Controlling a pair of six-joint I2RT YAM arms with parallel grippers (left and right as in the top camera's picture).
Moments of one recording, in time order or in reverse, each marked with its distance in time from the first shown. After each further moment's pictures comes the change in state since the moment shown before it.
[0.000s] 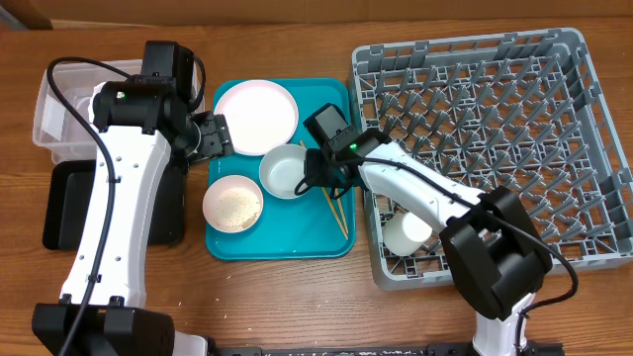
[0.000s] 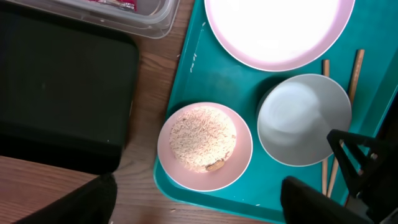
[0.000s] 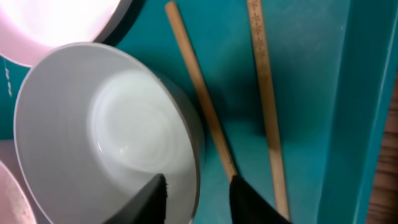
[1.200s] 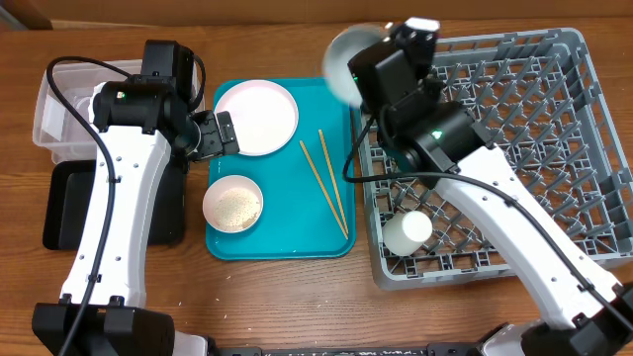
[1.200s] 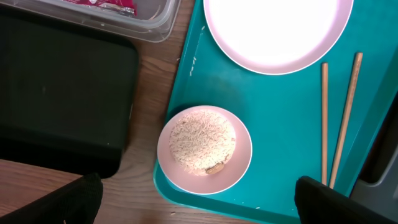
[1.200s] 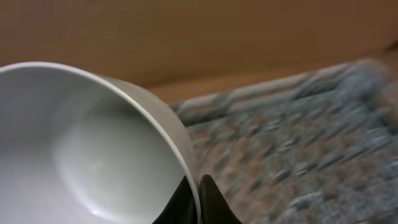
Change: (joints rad) left arm 0.000 0.000 -0.001 0.011 -0.003 0.001; right arm -0.050 -0.365 0.248 -0.187 0.805 -0.173
